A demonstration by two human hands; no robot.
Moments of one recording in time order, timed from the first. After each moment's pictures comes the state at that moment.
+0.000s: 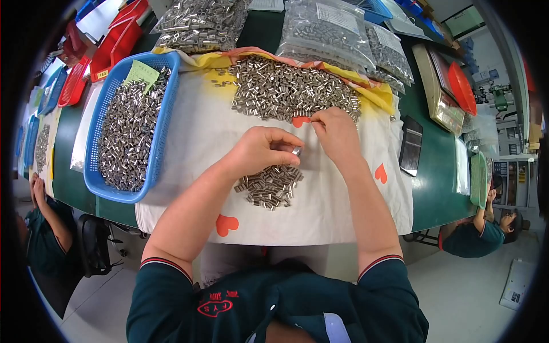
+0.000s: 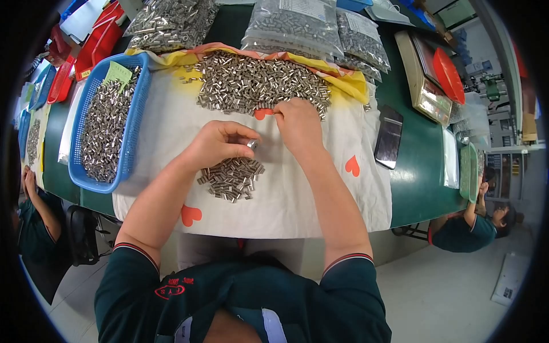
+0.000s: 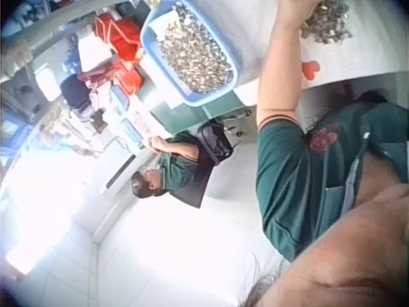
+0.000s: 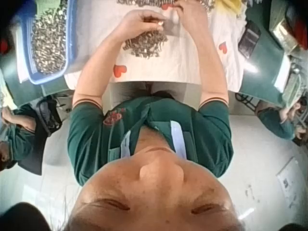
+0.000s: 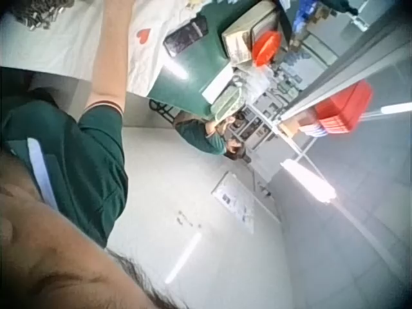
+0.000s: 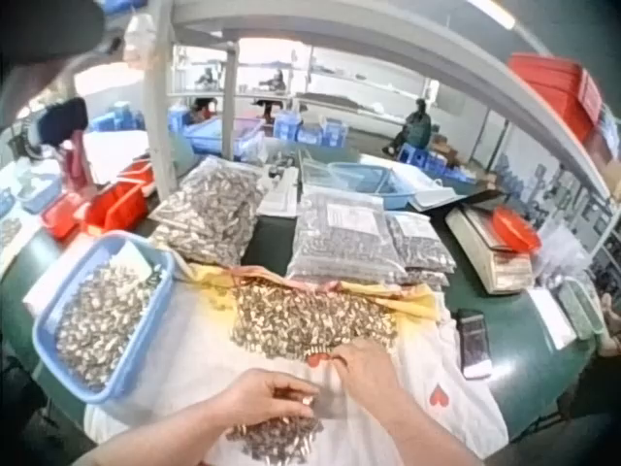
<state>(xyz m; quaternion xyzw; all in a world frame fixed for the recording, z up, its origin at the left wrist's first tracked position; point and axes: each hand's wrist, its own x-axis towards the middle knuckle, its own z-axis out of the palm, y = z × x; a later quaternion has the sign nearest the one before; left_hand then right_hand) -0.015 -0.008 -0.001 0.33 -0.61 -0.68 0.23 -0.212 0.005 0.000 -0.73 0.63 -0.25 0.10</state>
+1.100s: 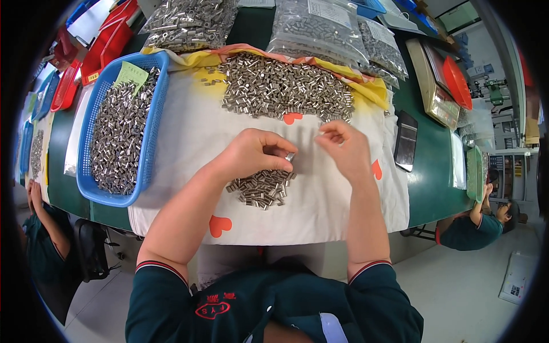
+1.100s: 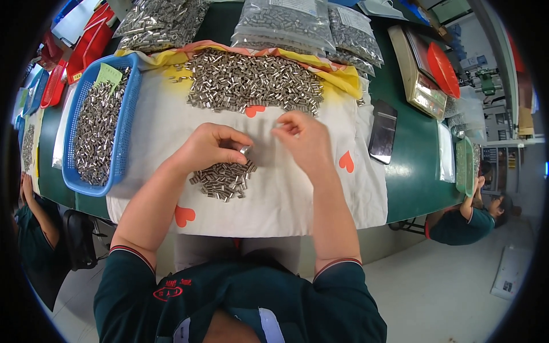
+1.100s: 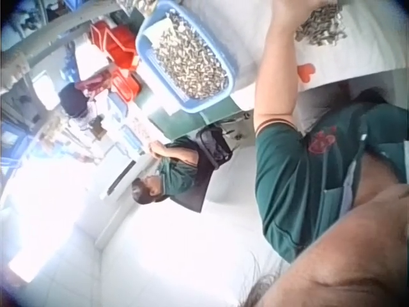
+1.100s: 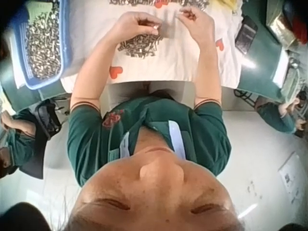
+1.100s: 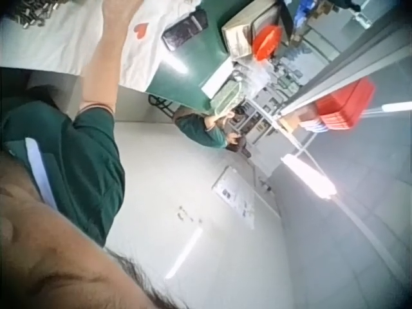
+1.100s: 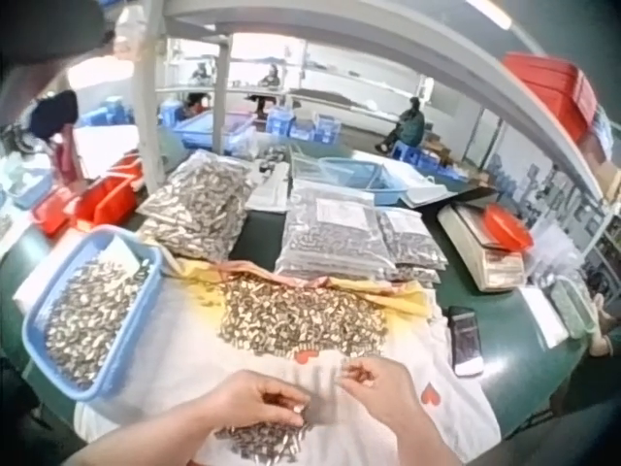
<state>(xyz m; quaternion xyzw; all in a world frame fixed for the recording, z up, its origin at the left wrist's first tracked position) -0.014 -0.004 0.007 0.34 -0.62 -0.67 0.21 -0.220 0.043 0.025 -0.60 0.65 -0.33 0.31</state>
